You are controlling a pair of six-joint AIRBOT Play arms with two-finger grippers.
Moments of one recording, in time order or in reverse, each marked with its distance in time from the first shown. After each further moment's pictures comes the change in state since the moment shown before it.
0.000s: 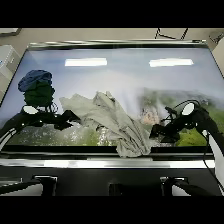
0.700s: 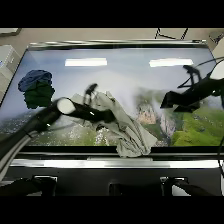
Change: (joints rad) left arm -0.536 0.051 0.355 0.215 -0.014 -0.214; right arm 0.000 -0.001 0.557 -0.056 0.257 0.027
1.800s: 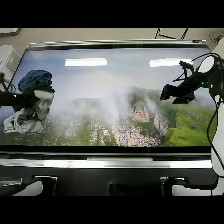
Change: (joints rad) left arm 0.770 0.156 0.033 0.092 -0.130 0.039; right arm 0.000 -0.213 0.209 -0.066 -0.086 0.007
